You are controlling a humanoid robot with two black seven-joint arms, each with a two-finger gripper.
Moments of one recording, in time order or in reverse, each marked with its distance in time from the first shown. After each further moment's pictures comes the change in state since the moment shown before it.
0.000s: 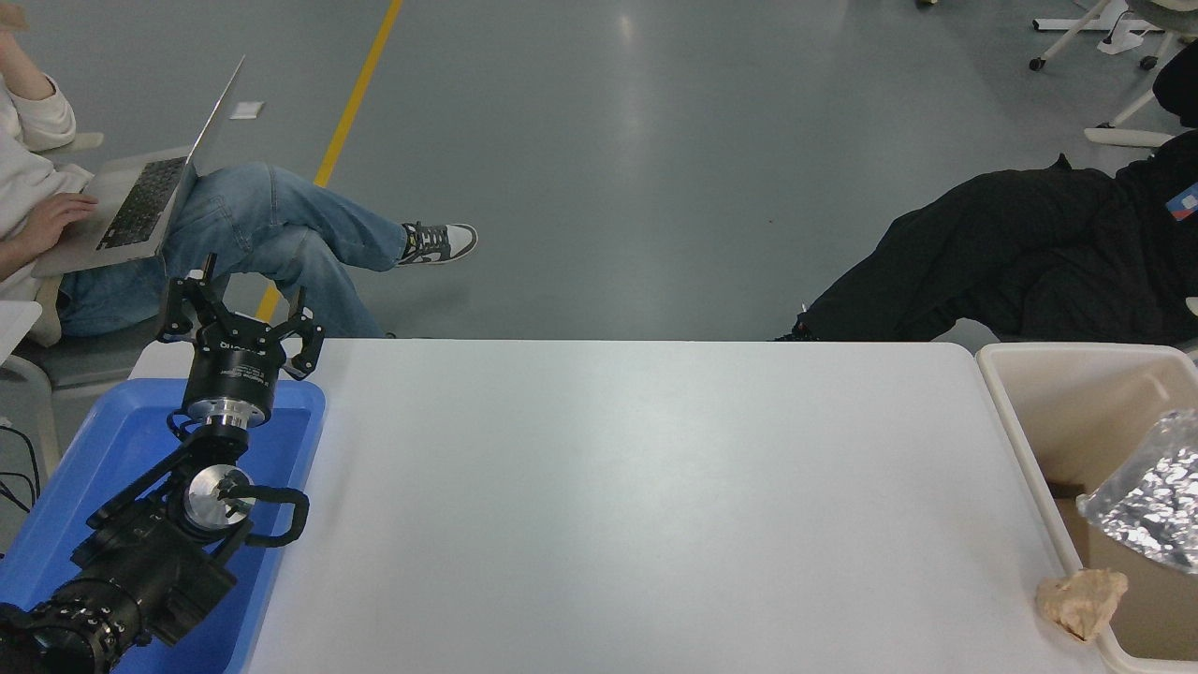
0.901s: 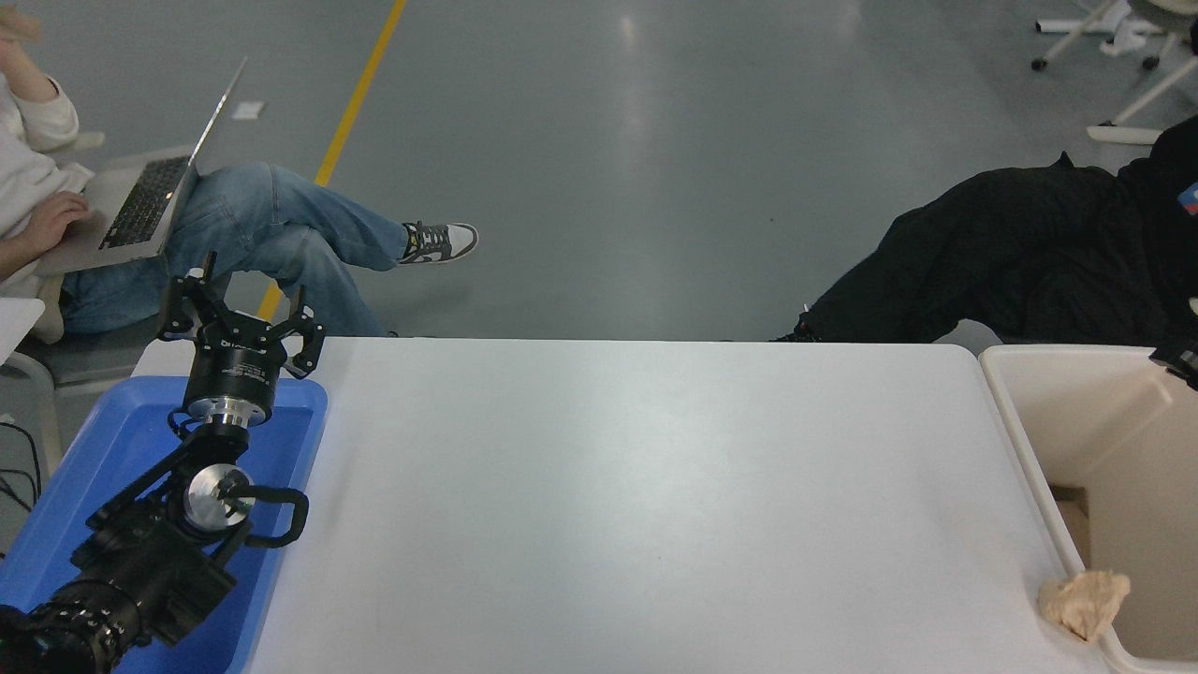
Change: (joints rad) left arm 0.000 0.000 0.000 0.000 0.001 0.000 0.000; right arm 0.946 -0.134 -0.592 1.001 0.002 0.196 -0.002
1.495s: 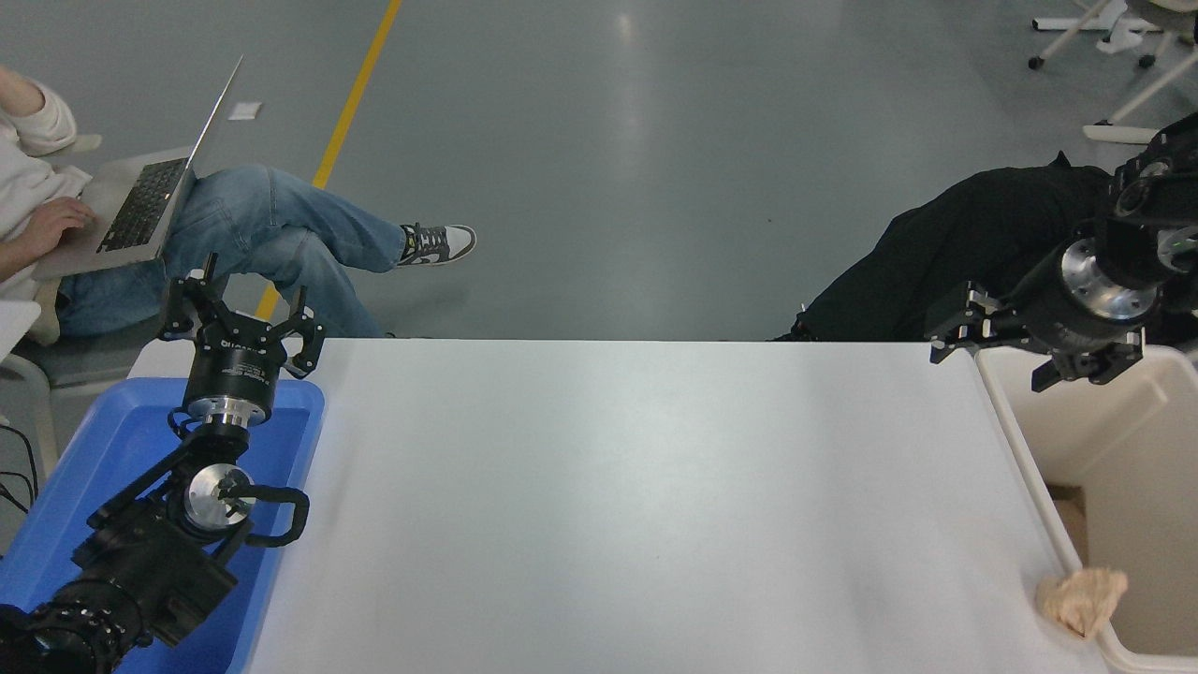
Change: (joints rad) left arm 0.000 0.000 0.000 0.000 -0.001 0.000 0.000; right arm 0.436 0.309 -0.040 0.122 0.002 0.655 0.001
